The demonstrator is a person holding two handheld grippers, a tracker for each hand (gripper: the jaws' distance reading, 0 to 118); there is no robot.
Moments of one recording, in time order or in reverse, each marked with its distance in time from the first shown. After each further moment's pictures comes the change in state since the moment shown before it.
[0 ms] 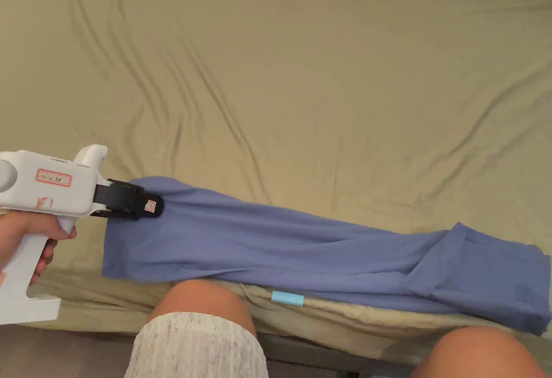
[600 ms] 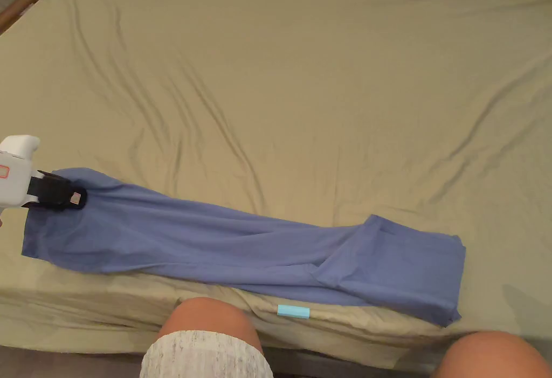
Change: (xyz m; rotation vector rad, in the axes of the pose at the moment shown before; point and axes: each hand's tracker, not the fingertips) left arm -0.033 0.043 0.087 -0.021 0.439 -0.071; right arm 0.014 -0.001 0.000 0.031 0.031 0.007
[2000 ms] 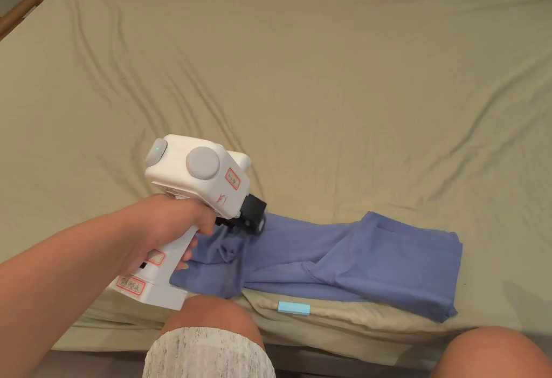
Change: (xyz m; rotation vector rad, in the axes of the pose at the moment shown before) left arm 0.269 0.015 -0.122 -0.231 -0.077 -0.201; right arm -0.001 -0.001 -0.003 0.001 0.015 -0.042
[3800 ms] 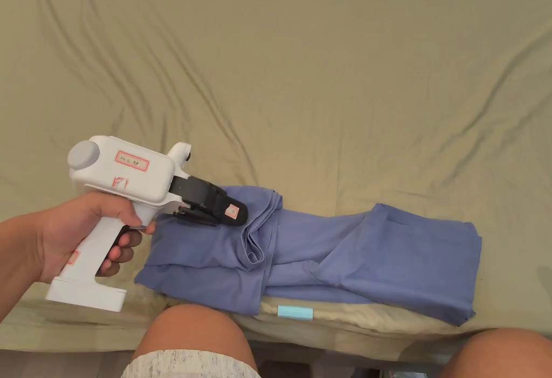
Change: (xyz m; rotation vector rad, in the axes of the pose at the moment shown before) left arm -0.124 -0.018 -0.034 -0.016 -0.777 0.223; right arm 0.028 0.002 -0.016 -0.025 -0.055 -0.073
